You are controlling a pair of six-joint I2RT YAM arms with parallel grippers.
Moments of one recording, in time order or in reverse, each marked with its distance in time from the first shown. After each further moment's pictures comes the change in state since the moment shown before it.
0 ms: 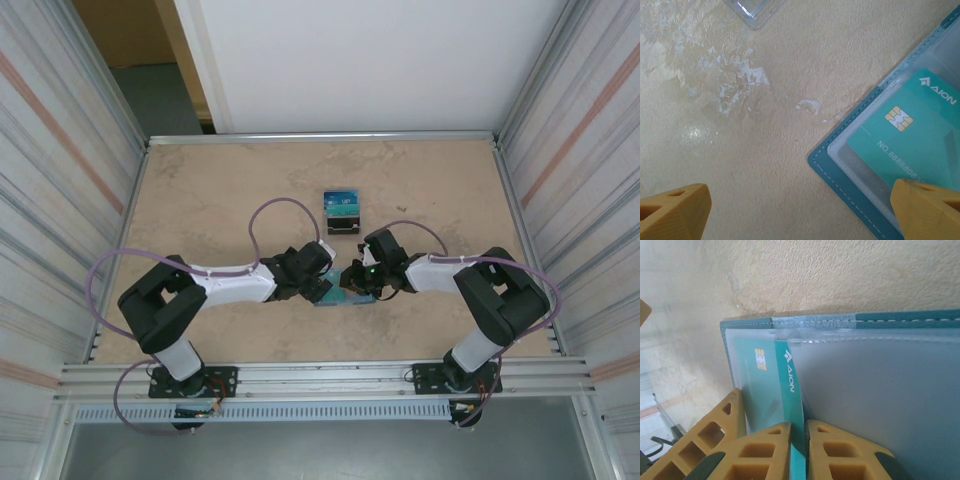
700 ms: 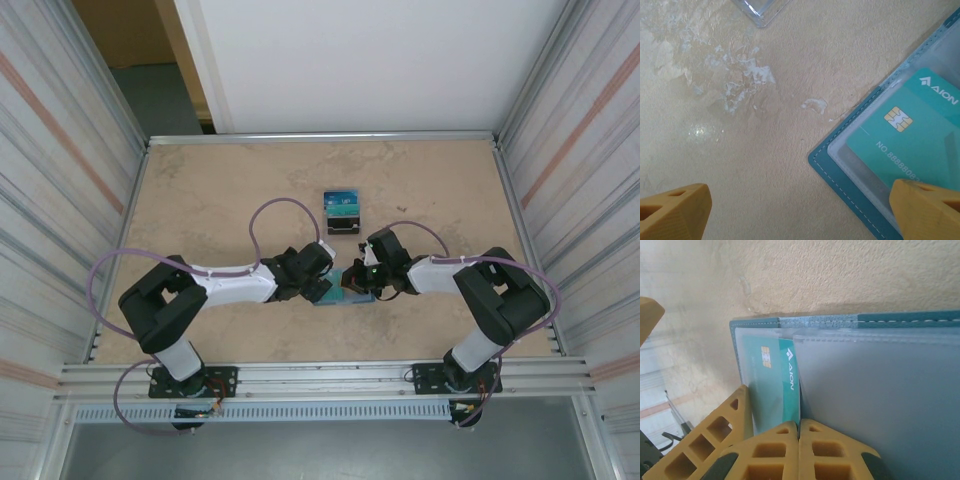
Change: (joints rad) left arm -0.006 0.004 0.001 -0.004 -0.026 -0.008; right arm -0.013 0.001 -0.025 0.066 -0.029 0.002
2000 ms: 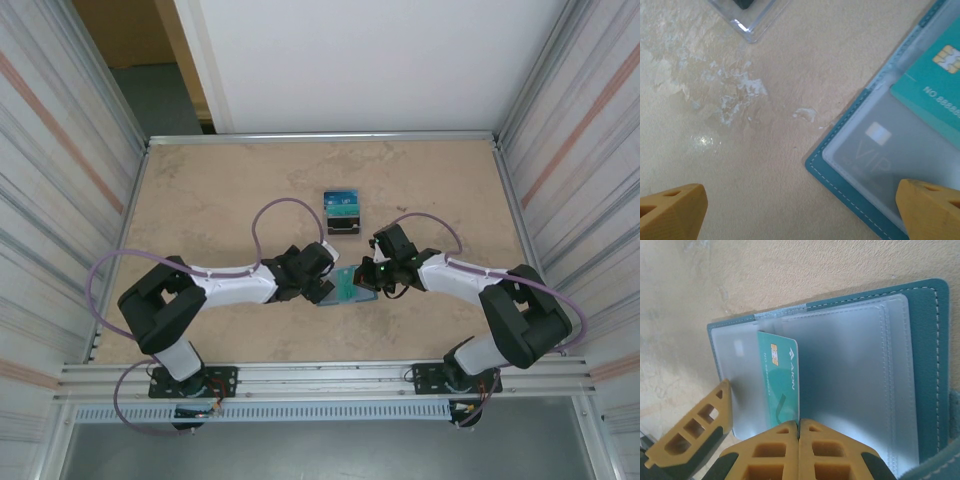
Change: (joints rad) left arm -0.013 -0.010 0.010 0.012 0.002 0.059; right arm -0.026 -0.154 0.056 -0.320 0.148 -0.111
